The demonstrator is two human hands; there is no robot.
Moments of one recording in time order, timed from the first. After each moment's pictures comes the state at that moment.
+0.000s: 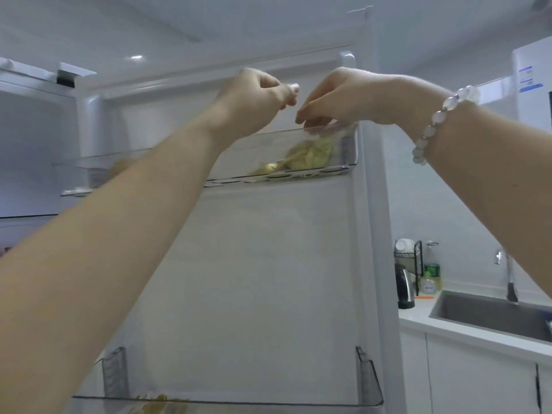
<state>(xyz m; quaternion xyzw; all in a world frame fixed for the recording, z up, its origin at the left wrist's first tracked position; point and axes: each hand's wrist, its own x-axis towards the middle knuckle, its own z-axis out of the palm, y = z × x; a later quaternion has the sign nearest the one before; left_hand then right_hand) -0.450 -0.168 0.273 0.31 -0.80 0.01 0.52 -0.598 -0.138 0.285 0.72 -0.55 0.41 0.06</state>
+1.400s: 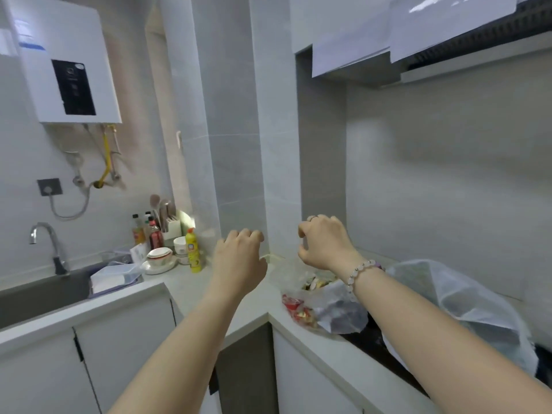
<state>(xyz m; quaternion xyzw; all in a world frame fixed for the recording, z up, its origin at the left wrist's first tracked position) -1.008 0.113 -0.025 -0.10 -0.93 -0.02 0.34 -1.031 0.284 -0.010 0.15 -0.94 -0.01 0.30</state>
